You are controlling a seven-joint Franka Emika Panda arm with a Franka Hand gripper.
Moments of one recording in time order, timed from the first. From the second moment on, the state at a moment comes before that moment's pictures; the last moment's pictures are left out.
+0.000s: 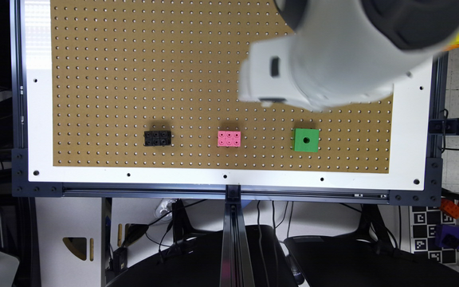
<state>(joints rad) 0.14 0.22 0.11 -1.99 -0.01 2.28 1.02</state>
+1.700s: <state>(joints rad) 0.16 0.56 0.13 -1.78 -0.01 2.38 1.04</state>
